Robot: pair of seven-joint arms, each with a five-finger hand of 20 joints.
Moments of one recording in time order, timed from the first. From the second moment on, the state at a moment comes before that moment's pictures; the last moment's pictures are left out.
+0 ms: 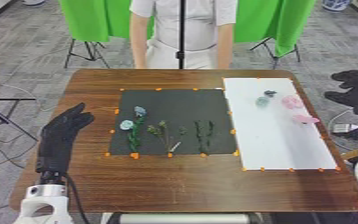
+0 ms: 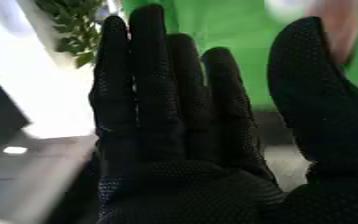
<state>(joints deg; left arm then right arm) 123.9 -71.4 -97.0 -118.4 59.9 5.8 18.1 -105.1 -53.8 106.6 -111.3 -139.0 -1.5 10.7</state>
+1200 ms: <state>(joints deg) 123.8 -71.2 -97.0 -118.5 60.0 6.1 18.0 -93.5 -49.4 94.8 -93.8 -151.0 -20.3 4.5</state>
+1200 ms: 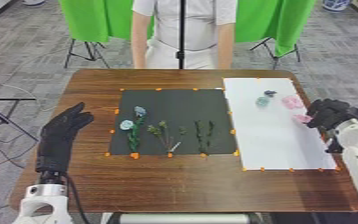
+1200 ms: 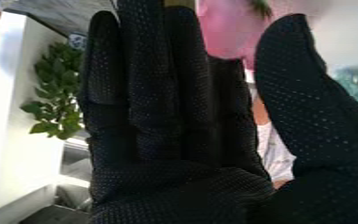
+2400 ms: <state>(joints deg) 123.6 -70.1 -97.4 -118.5 60.0 6.1 17.8 -76.2 -41.6 64.5 -108.8 -149.0 0.0 7.3</state>
